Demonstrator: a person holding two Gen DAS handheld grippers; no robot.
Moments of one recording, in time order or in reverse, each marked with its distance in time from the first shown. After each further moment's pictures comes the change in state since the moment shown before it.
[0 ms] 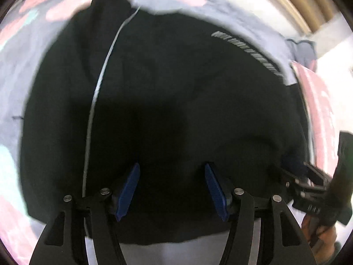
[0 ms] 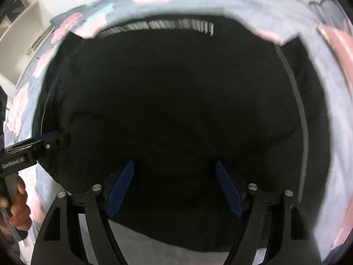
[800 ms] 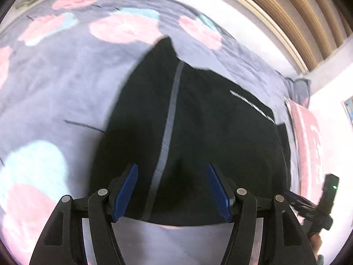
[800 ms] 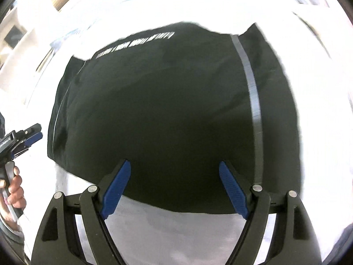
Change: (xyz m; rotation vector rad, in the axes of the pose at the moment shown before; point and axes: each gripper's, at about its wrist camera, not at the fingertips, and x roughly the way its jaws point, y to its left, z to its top) left arm -0.098 0.068 0.005 -0.106 -0.180 -0.038; right arm -0.079 -0.054 -0.030 0.140 -0.085 0.052
